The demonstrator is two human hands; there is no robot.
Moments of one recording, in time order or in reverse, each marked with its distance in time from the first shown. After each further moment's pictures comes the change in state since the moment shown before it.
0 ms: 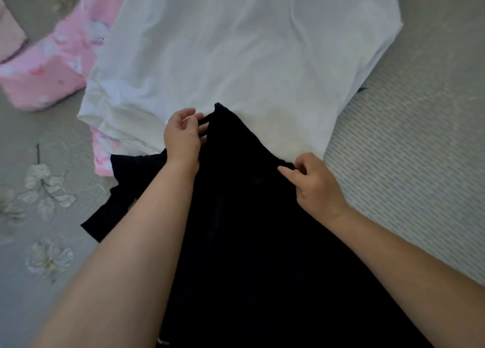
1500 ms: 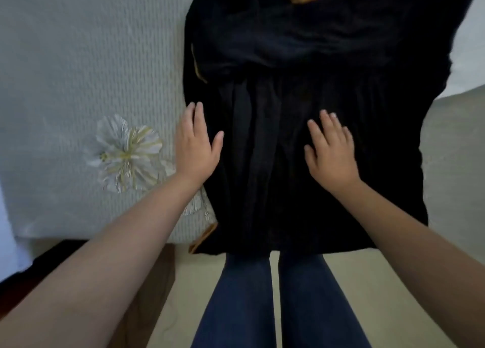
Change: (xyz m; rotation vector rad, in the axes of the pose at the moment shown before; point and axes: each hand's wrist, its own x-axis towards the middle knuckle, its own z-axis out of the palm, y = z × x) left_hand -0.308 -0.266 -0.196 0.585 0.263 -0.103; right_hand -0.173 -0.116 0.039 -0.505 -0.793 -0.323
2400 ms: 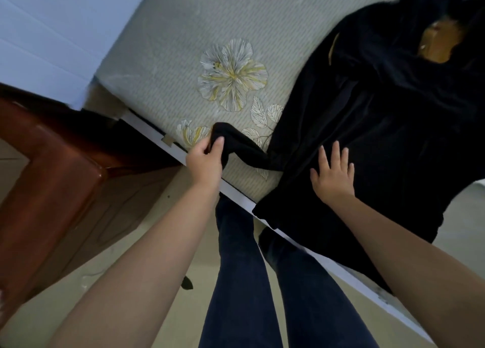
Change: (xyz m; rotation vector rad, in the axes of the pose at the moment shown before) left_hand -0.182 -0.040 -0.022 -1.130 0.626 -0.884; right_hand -0.044 -0.061 0.043 -0.345 -0.320 -0.178
